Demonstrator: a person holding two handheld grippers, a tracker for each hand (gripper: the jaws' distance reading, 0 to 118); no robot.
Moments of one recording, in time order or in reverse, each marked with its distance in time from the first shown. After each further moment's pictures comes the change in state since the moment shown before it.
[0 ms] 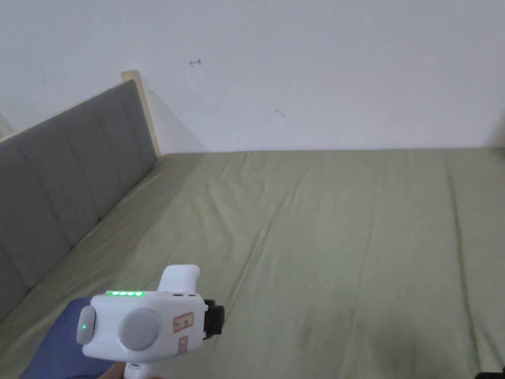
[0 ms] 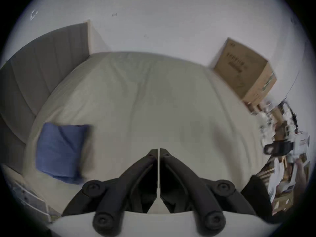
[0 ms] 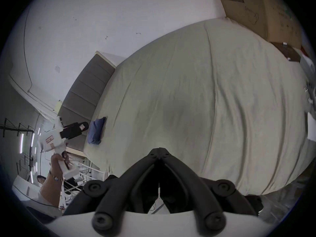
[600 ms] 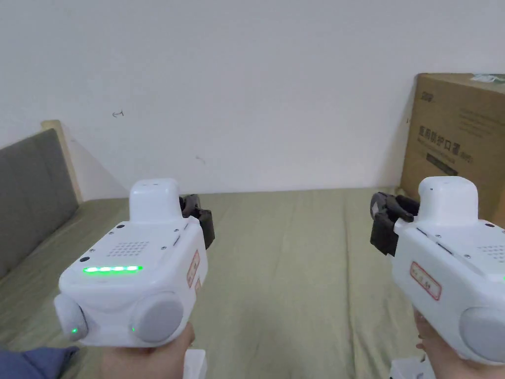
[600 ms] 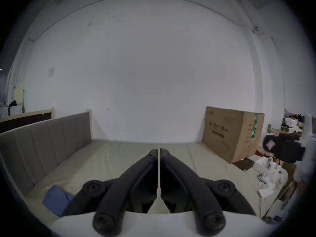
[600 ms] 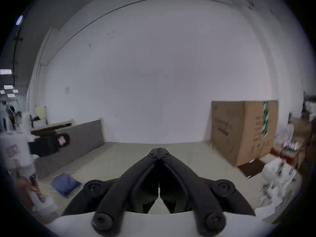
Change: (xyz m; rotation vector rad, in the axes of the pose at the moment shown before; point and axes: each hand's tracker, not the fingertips) left arm 0.201 0.035 0.107 0.767 0.083 -0.182; right arm -0.088 0.021 0.120 0.969 -0.256 0.459
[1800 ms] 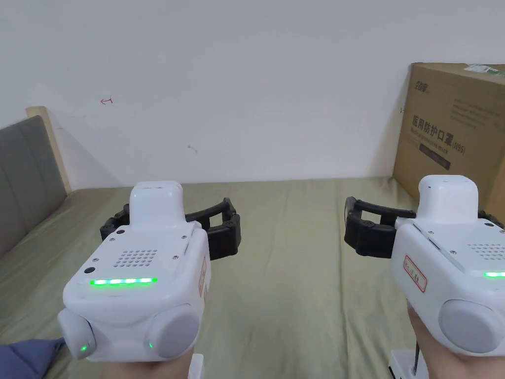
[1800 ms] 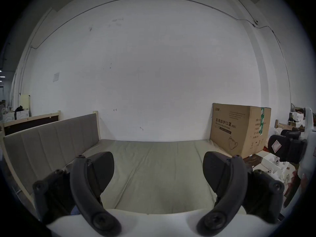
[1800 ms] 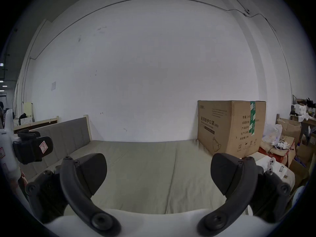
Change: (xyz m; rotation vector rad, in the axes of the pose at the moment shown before) left arm 0.011 -0.015 -0.003 -0.037 0.086 -0.039; right arm 0.001 -0.014 -0.014 -0.038 -0.102 -0.005
